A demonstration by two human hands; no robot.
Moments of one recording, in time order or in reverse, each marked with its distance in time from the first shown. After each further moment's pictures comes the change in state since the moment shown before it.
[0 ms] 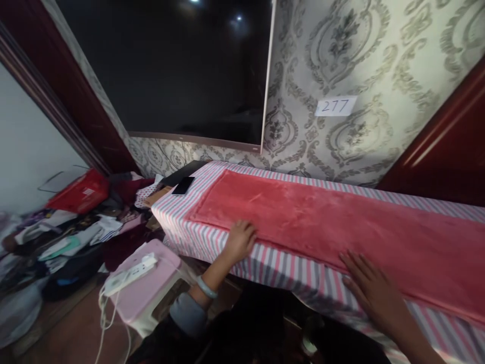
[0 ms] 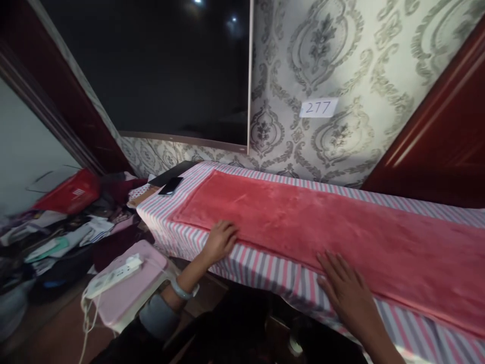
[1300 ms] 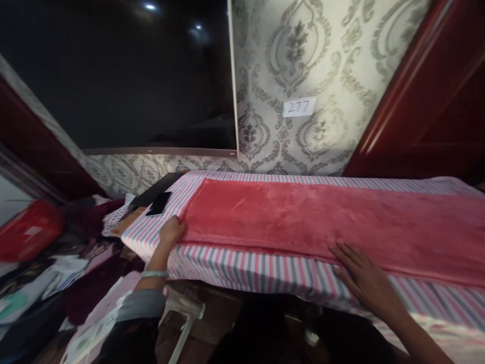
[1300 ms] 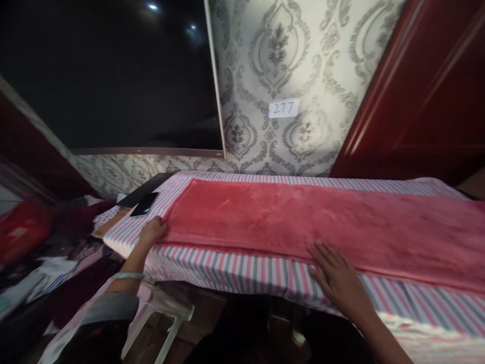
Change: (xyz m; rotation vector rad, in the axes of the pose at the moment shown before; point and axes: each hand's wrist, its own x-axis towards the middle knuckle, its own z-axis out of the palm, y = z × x) left_hand 0.045 -0.157 -0.103 0.372 -0.290 -0.841; right_hand 0.006 -0.013 -0.012 0.007 0.012 0.070
